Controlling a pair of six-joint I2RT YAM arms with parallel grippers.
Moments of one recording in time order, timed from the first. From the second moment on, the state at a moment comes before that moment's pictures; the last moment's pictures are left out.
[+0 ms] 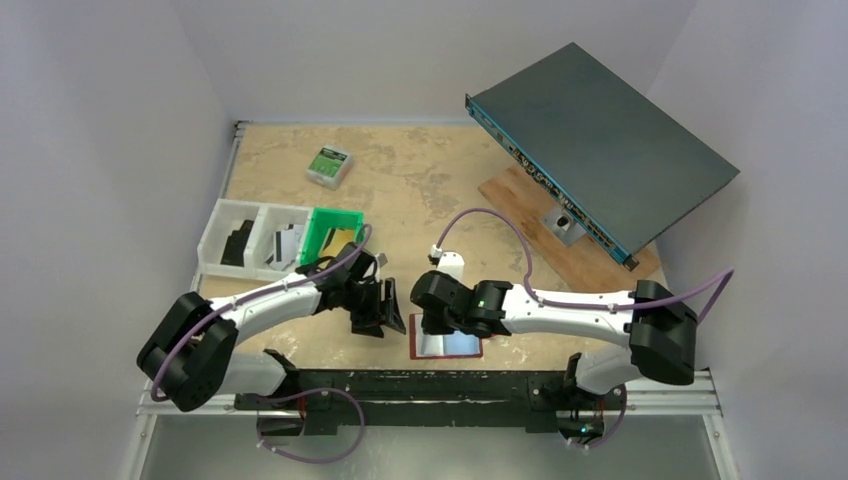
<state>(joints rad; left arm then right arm) -0.65 1.30 0.58 -0.42 0.41 -0.79 1.22 1.44 0.92 -0.49 0.30 1.08</state>
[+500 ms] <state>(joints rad) -0.65 1.30 0.57 -0.39 0.36 -0.83 1.22 1.56 0.98 -0.55 0.30 1.07</state>
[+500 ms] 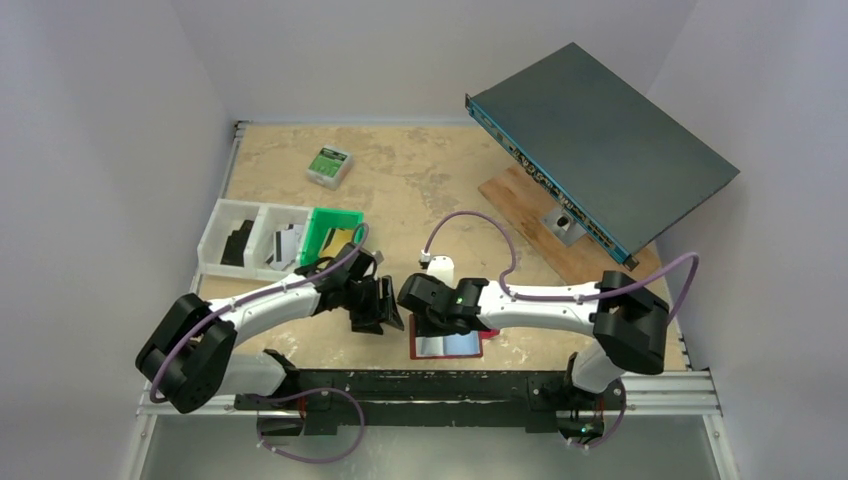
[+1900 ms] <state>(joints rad) -0.63 1.29 0.49 -0.21 0.49 -0.86 1.15 1.50 1.03 -0.56 0.27 1.05</state>
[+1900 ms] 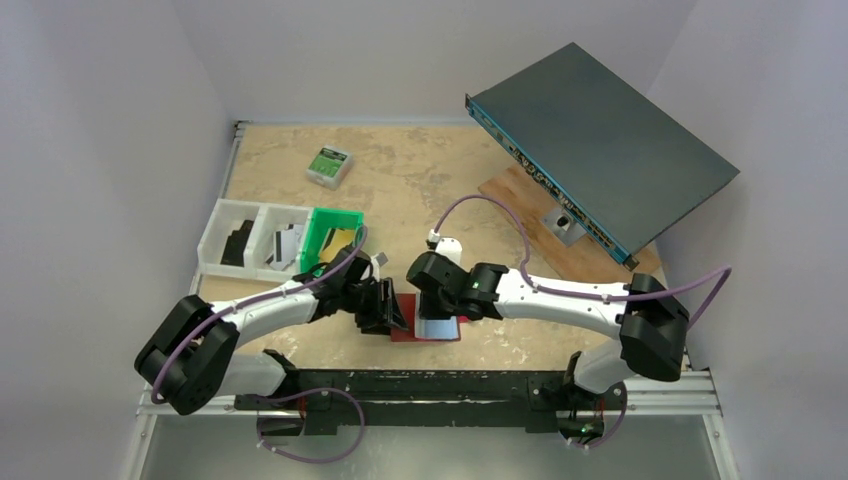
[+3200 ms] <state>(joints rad) -0.63 1.28 0.77 -0.80 0.17 -0.67 1.08 1.45 0.83 -0.35 0.26 1.00</state>
